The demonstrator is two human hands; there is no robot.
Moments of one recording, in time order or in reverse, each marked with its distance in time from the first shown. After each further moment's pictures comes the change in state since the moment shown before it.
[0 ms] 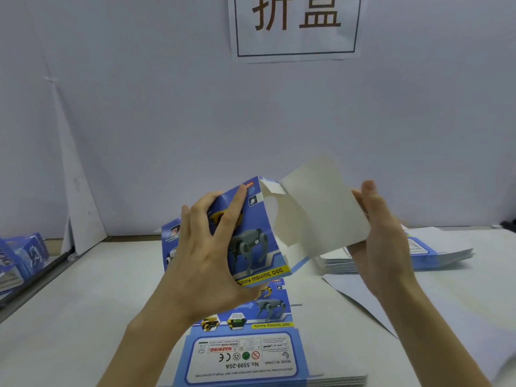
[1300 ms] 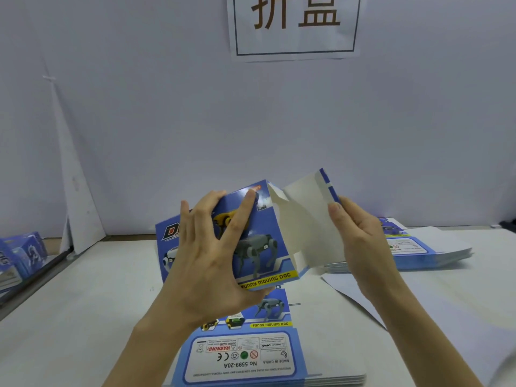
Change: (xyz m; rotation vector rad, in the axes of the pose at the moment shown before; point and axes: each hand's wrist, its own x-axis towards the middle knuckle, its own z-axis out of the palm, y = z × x) left_hand 0.001 0.002 0.011 0.200 0.087 0.106; right_hand -0.001 0.011 -0.002 -0.470 -0.075 -0.118
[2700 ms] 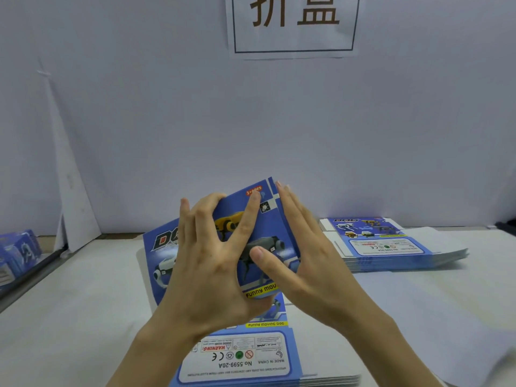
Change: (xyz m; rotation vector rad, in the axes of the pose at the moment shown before) left_hand -0.001 0.016 -0.003 0.050 0.046 -0.007; right_hand -0.026 -0.003 0.032 -0.389 -0.348 -0.284
